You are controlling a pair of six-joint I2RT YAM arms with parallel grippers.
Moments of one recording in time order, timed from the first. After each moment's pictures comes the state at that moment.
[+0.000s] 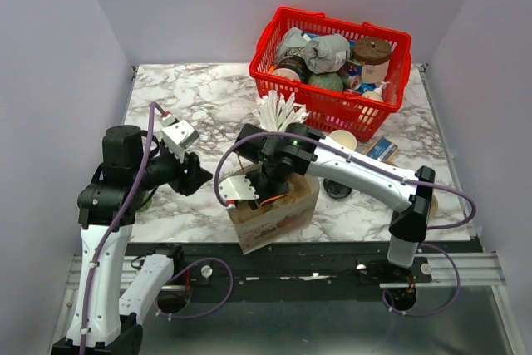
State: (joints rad) left arm -0.09 0.76 1.18 -1.03 0.69 0.27; right arm 1.17 1.82 1.92 -1.35 -0.20 -0.94
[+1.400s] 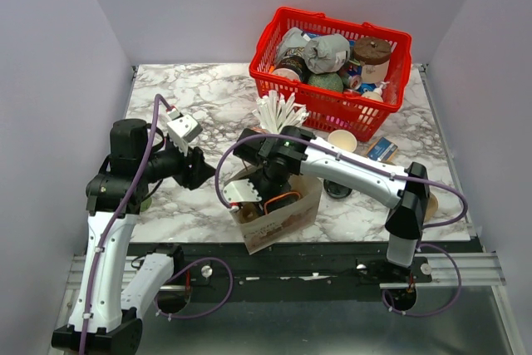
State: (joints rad) left arm -0.09 0.81 1.13 -0.94 0.73 0.26; right arm 1.13 1.85 1.82 -1.33 -0.25 -0.98
